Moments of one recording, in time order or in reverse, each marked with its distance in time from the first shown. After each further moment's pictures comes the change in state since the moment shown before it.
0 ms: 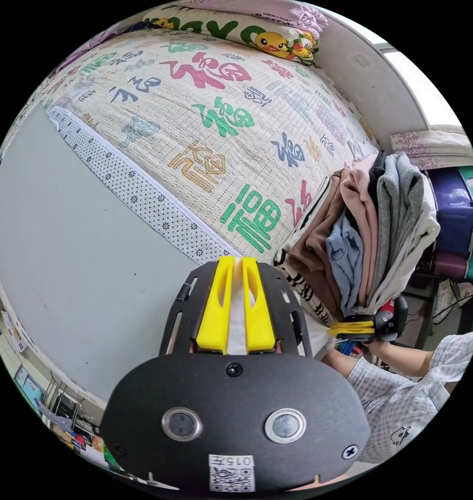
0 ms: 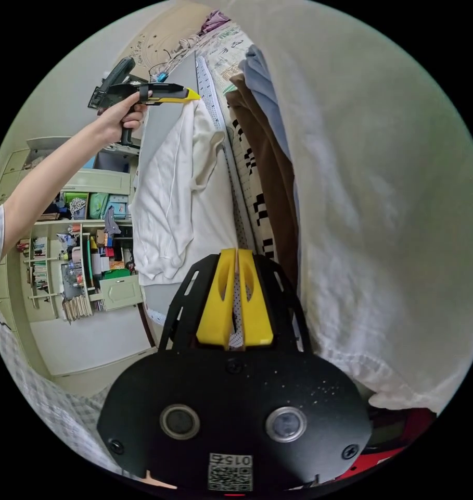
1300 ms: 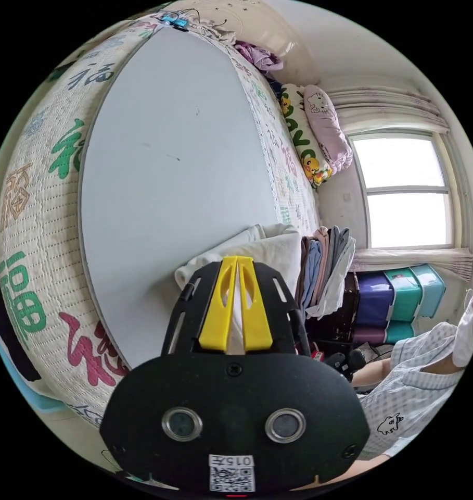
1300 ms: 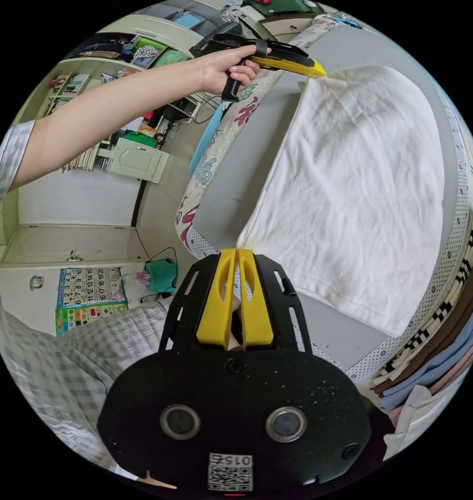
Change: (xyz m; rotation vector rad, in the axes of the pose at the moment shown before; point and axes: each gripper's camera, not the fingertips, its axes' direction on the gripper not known) left arm -0.215 0.373 -0.148 0.488 0.447 -0.470; right arm -0.147 0.023 0.263 -0.438 0.043 -0.667
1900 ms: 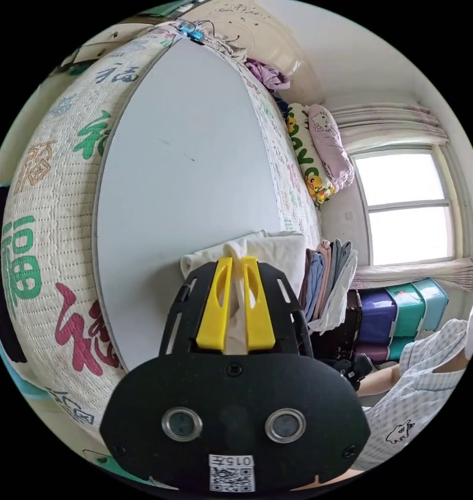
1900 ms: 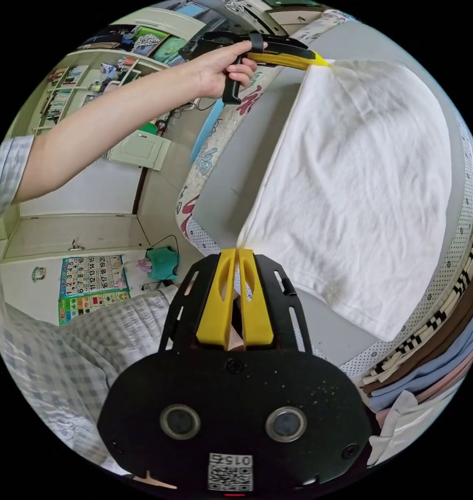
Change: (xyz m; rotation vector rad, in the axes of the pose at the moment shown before) left arm 0.034 0.036 -0.044 0.160 -0.029 -0.034; right arm 0.018 -0.055 0.012 -0.066 -0.033 -0.031
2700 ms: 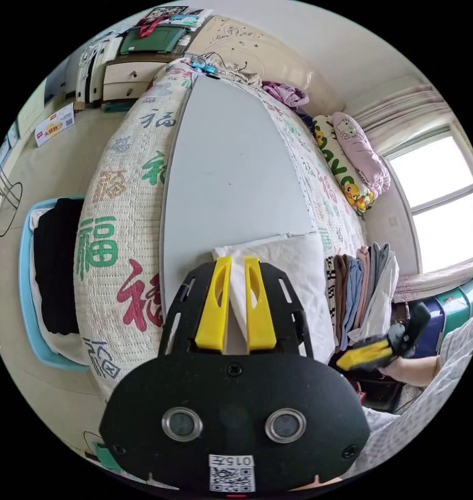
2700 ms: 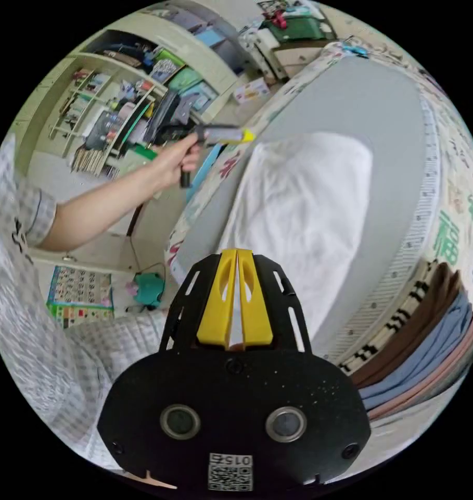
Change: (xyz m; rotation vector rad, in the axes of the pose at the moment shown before) left arm 0.054 0.046 -0.048 0.092 -0.281 0.014; right arm 0.003 -0.065 -0.120 0.325 0.155 -0.014
